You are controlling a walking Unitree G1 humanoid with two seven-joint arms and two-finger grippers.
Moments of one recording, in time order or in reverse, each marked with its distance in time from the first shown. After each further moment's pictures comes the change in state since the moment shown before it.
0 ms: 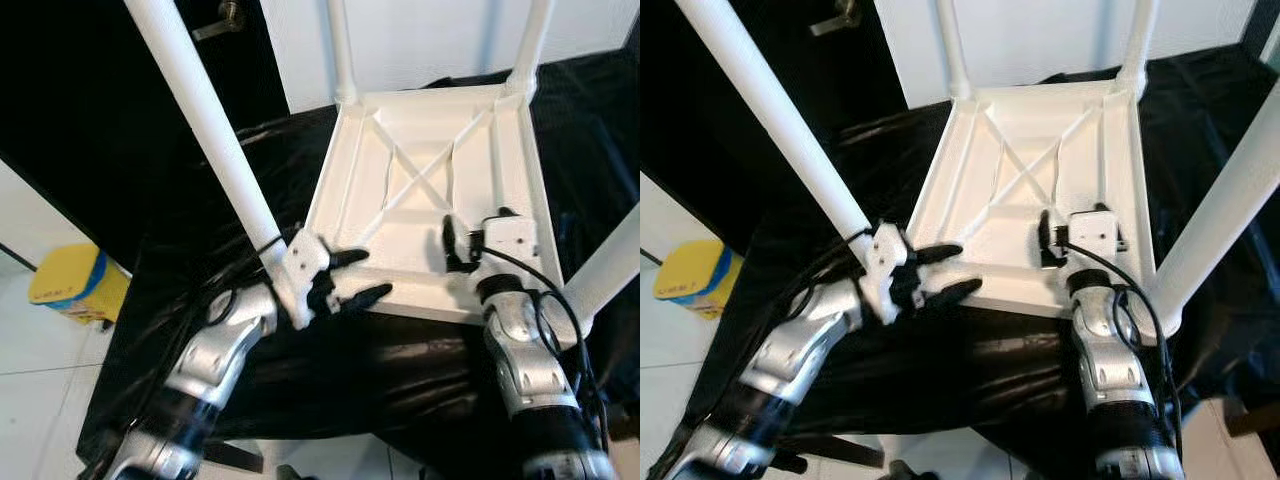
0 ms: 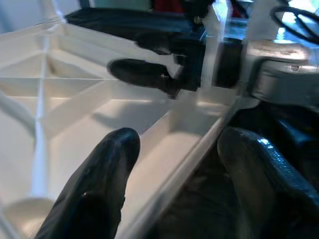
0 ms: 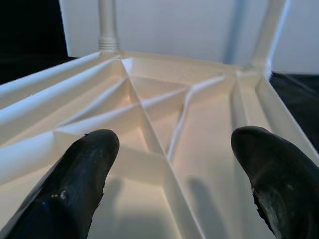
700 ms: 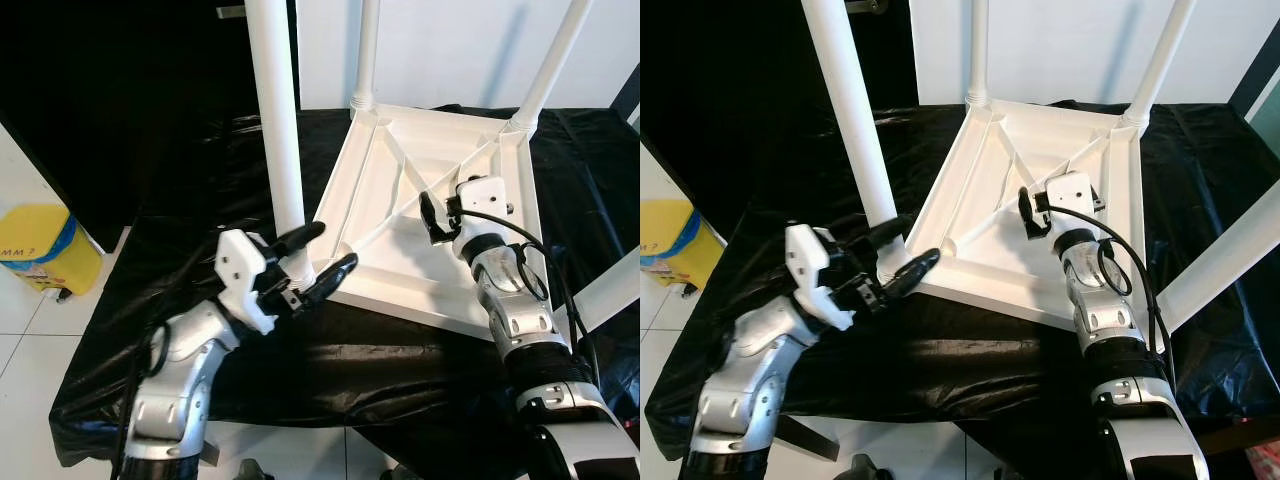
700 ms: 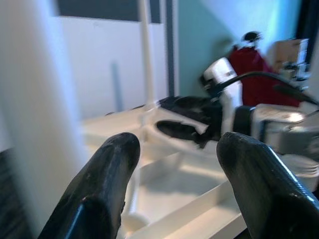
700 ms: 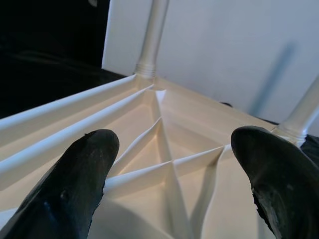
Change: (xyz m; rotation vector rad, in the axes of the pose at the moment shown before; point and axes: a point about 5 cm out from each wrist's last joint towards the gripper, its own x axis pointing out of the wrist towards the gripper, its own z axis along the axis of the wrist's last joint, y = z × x) left arm -0.052 0.001 0.040 0.100 -0.206 0.347; right arm 0.037 -0.002 0.009 -0.052 -0.013 0.075
